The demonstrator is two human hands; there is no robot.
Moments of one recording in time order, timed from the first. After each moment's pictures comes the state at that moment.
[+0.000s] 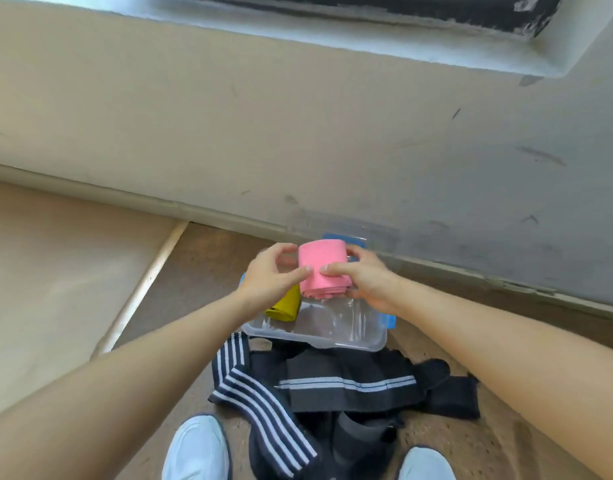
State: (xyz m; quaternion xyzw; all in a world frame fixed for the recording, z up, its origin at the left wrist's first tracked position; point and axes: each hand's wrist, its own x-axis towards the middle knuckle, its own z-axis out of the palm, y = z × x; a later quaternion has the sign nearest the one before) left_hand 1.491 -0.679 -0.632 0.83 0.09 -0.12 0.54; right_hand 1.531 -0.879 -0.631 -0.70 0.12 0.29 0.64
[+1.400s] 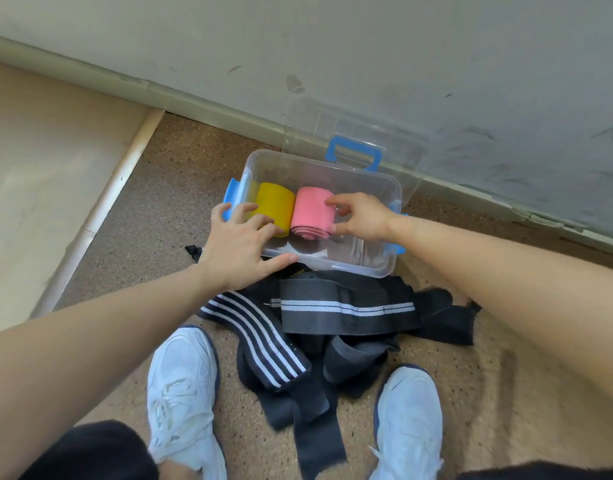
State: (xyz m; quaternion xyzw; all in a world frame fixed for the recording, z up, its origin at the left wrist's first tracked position) left_hand 1.438 -0.647 -0.745 0.99 -0.12 -0.07 0.06; right_hand 1.551 -0.892 -0.727 -0.91 -0.14 0.33 0.22
